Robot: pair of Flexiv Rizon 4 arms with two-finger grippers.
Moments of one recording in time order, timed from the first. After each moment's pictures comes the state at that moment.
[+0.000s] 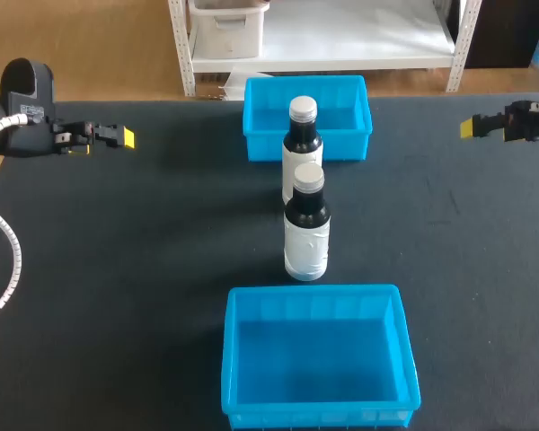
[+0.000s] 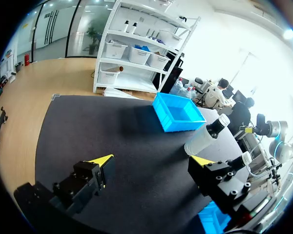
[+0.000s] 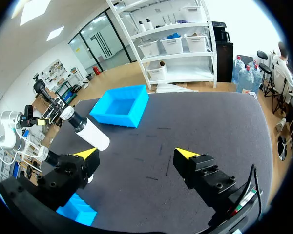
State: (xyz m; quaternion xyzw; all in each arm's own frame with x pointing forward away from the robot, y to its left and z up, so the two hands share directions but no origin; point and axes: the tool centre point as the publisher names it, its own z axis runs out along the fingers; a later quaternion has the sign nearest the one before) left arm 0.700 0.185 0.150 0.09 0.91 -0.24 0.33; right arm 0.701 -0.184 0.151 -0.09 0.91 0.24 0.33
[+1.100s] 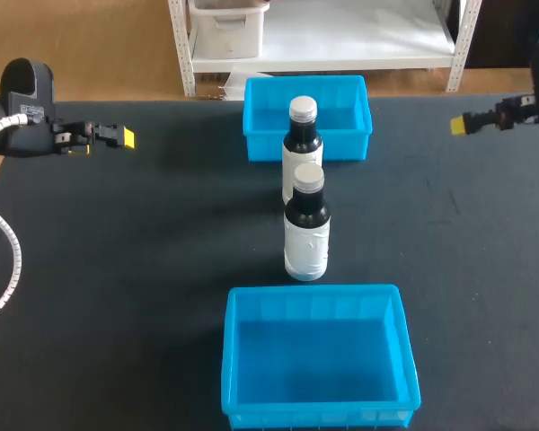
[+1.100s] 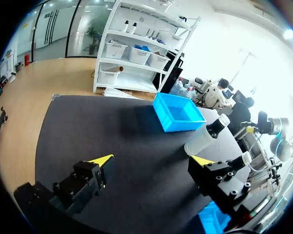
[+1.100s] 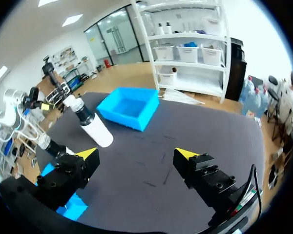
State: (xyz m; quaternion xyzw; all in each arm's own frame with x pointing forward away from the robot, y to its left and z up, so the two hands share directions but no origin) left arm 0.700 0.185 0.150 0.09 0.91 -0.24 0.33; right arm 0.704 -0.164 0.166 -0.20 0.89 0.22 0.34
